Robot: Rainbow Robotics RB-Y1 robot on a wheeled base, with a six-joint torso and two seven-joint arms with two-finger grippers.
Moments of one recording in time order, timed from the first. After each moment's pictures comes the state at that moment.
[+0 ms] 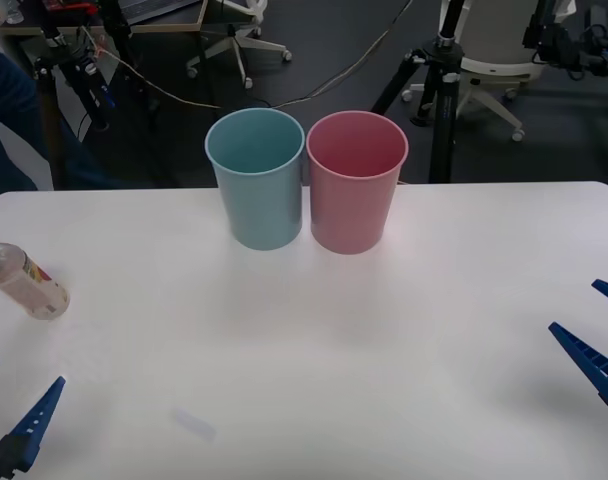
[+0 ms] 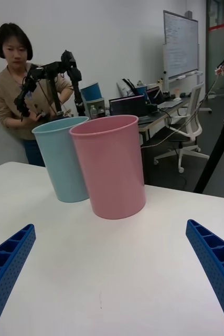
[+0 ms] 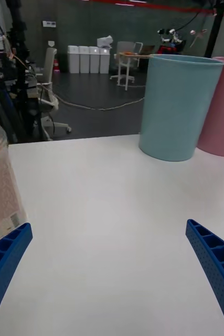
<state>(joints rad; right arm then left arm) 0.35 -0.40 -0.52 -1.66 0.96 -1.22 0.00 0.65 0.42 0.30 -1.66 -0.63 -0.80 -0.45</state>
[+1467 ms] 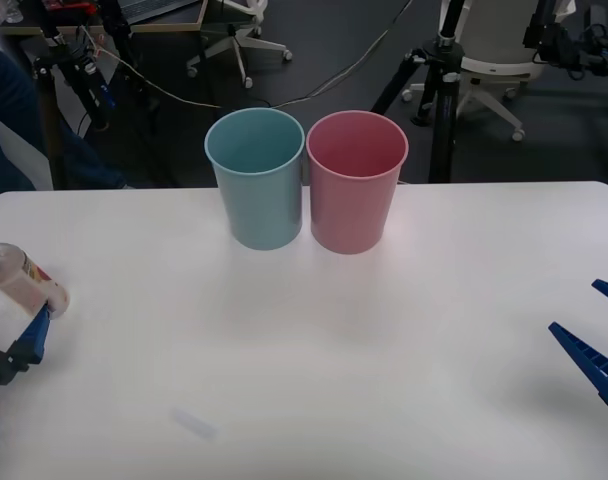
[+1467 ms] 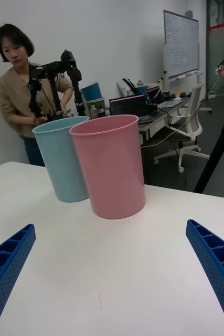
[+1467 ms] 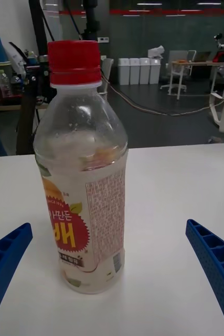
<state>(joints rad) 0.35 -0.40 -0.52 -1.66 0.96 -1.22 0.00 0.11 0.42 0.42 -1.08 -0.68 -0.79 -0.56</state>
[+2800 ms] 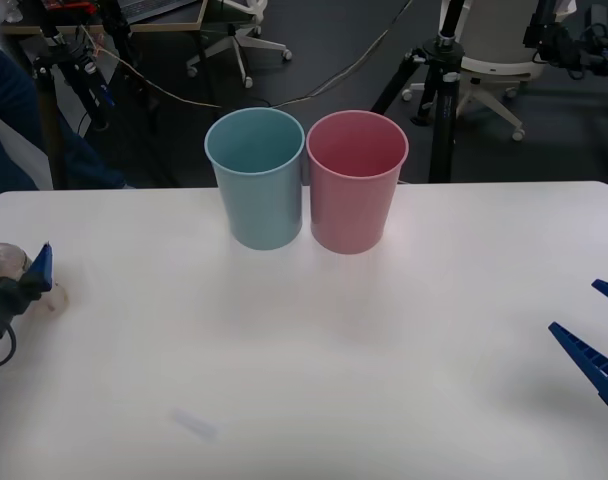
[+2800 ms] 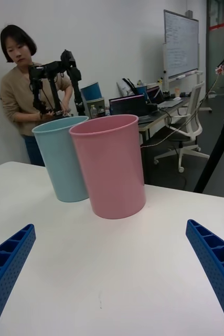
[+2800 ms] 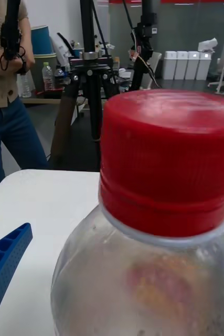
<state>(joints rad) 0.35 -0.40 -0.52 -1.66 0.96 -1.22 0.00 -0.09 0.45 0.35 -1.06 -0.68 -0.43 -0.49</state>
